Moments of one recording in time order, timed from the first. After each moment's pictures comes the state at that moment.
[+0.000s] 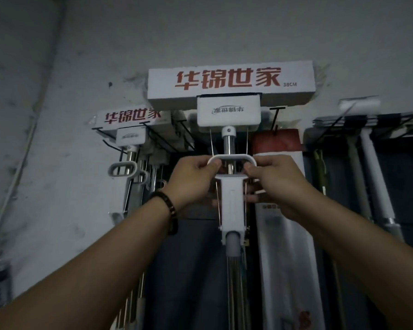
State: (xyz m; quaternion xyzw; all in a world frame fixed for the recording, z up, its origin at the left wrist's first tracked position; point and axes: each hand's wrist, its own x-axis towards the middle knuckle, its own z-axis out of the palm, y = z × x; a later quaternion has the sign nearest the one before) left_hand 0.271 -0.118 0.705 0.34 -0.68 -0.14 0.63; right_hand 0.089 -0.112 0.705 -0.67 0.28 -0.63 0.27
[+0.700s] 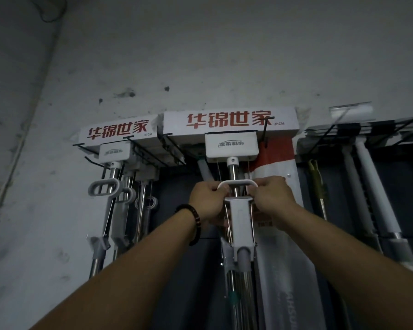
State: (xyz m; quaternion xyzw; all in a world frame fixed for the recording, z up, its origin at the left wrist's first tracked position) left_hand 0.228 -0.221 0.717 0.39 -0.66 -0.19 0.62; right_hand 0.068 -0.222 0.719 -0.63 0.43 -0.64 0.10
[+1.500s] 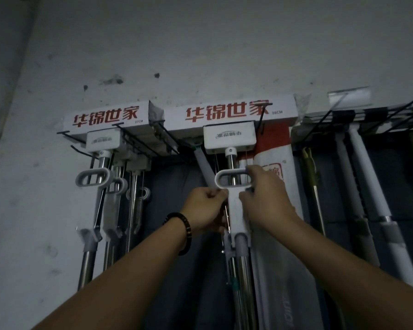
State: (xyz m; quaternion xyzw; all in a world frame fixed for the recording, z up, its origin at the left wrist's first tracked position) left_hand 0.234 -0.213 0.685 0.39 -0.68 -0.27 0.56; right_hand 0.079 -0.207 0.685 -0.67 0.44 -0.59 -0.11
